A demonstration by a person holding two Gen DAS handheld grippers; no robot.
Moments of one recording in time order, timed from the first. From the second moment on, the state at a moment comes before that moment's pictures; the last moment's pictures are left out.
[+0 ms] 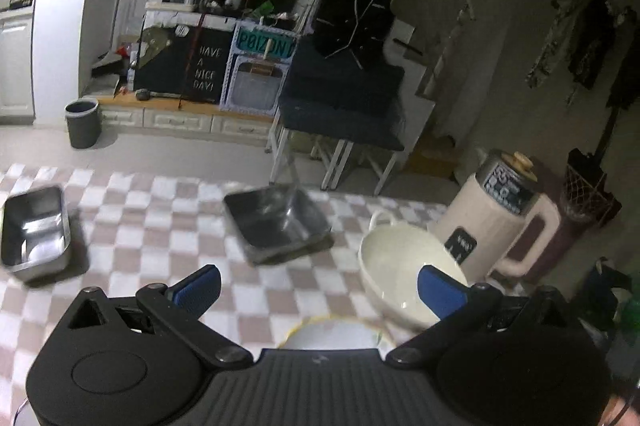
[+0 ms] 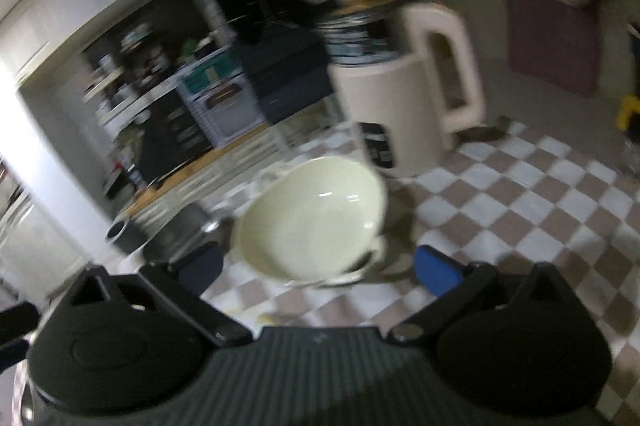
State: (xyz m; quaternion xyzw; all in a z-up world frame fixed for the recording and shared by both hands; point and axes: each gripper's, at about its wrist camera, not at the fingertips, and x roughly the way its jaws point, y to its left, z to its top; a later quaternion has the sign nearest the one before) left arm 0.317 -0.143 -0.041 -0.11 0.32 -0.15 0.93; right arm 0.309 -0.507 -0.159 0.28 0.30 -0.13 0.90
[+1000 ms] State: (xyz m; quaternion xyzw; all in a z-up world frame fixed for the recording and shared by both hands) left arm 0.410 -0.228 -0.103 -0.09 0.35 -0.18 0.92; right arm 0.349 -0.539 -0.233 0.49 0.35 -0.15 0.78
